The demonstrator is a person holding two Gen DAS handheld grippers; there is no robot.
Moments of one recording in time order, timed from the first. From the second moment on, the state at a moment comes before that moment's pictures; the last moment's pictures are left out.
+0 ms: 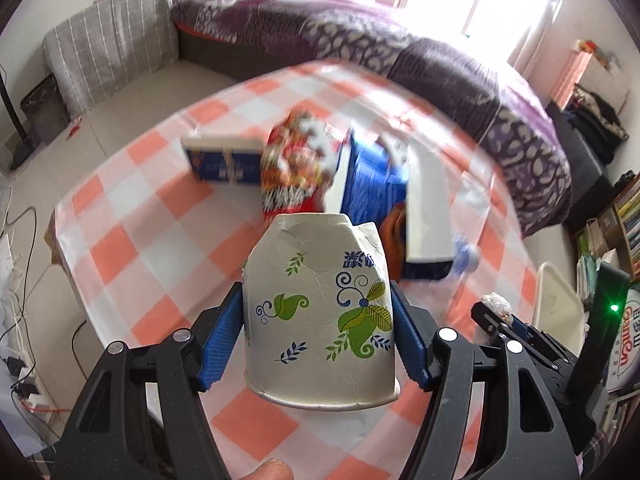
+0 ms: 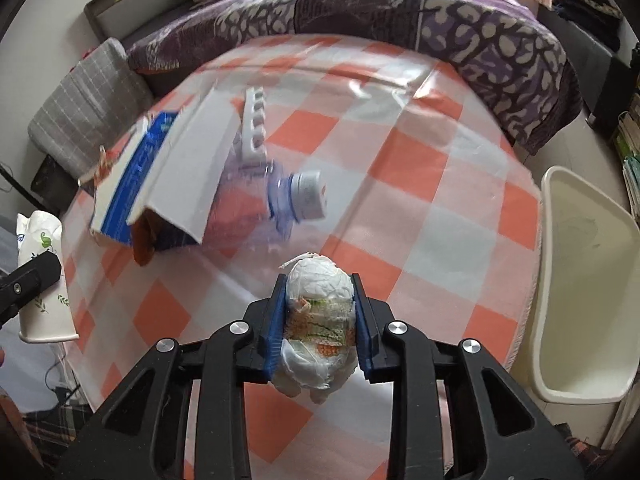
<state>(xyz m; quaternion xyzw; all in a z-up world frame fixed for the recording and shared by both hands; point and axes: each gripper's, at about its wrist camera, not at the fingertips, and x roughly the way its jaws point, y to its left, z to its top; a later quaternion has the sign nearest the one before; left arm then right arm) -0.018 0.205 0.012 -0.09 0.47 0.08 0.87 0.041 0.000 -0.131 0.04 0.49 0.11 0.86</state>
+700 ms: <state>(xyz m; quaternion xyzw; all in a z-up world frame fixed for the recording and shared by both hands) 0.081 0.069 0.072 0.03 0.30 0.01 0.95 0.063 -0.113 0.019 0.07 0.30 -0.01 0.95</state>
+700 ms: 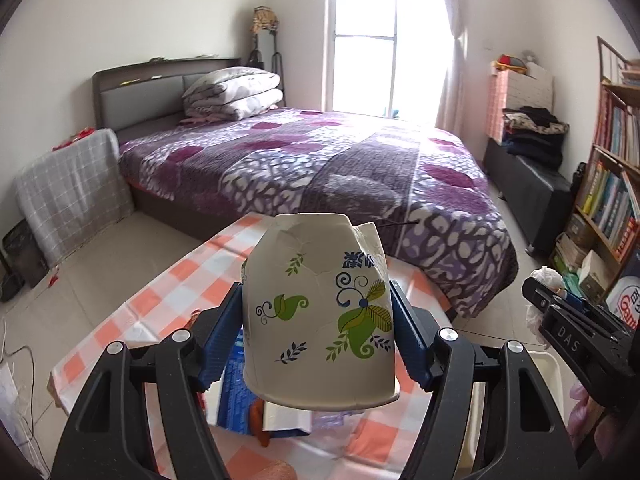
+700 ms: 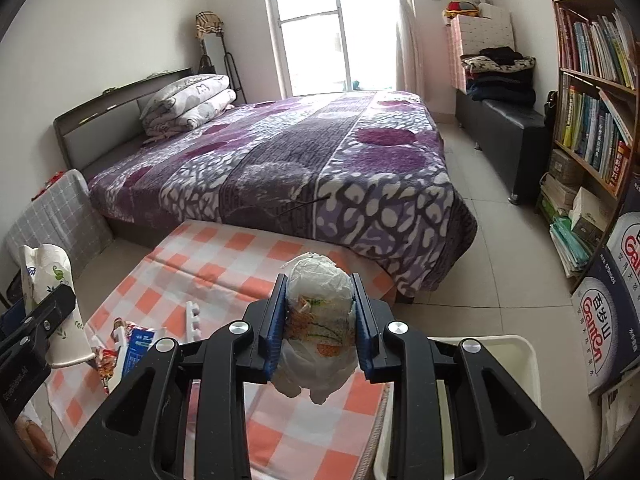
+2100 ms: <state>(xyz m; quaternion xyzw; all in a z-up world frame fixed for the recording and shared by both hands) 0.087 -0.140 -0.052 0.01 0.42 -0.28 0.86 0.041 -0.345 -0.043 0.25 0.34 -0.24 0.87</state>
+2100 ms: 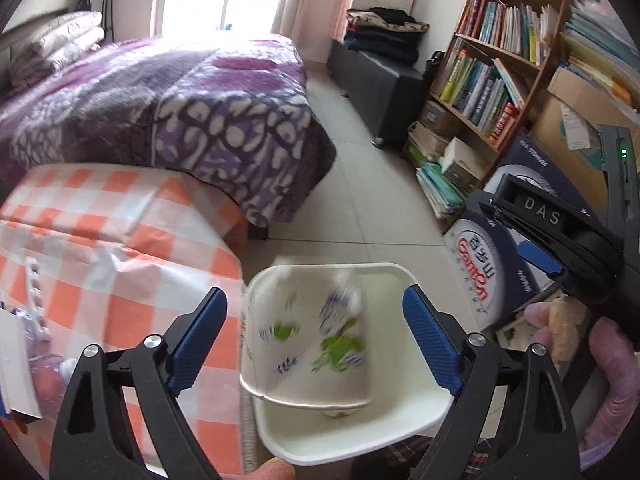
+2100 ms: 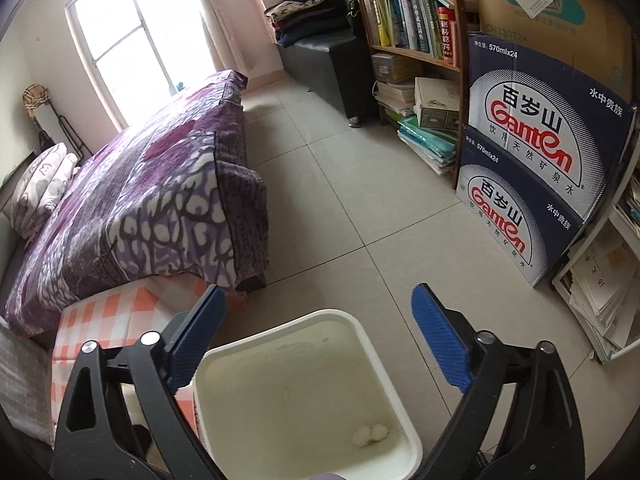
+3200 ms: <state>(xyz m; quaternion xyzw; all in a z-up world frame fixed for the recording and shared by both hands) 0.106 0.020 -0.061 0.16 0.46 0.03 0.87 0.090 -0.235 -0.062 0.20 0.41 -0.12 0.88</state>
